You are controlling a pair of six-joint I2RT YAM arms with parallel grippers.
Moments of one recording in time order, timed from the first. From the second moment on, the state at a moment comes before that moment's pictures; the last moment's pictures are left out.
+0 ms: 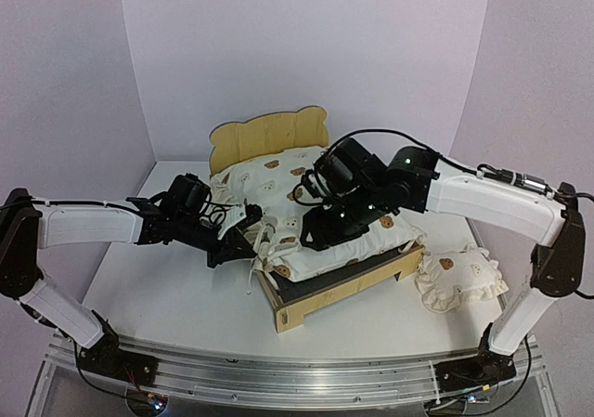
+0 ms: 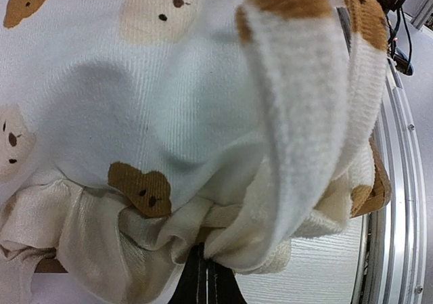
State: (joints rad) left arm -0.68 1.46 0.86 -0.16 0.57 0.42; right arm 1.04 1.69 1.59 -0.89 0.04 0.49
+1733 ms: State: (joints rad) left arm -0.68 1.46 0.82 -0.18 0.54 0.48; right arm 1.03 1.92 1.30 -0.26 -0.18 0.59
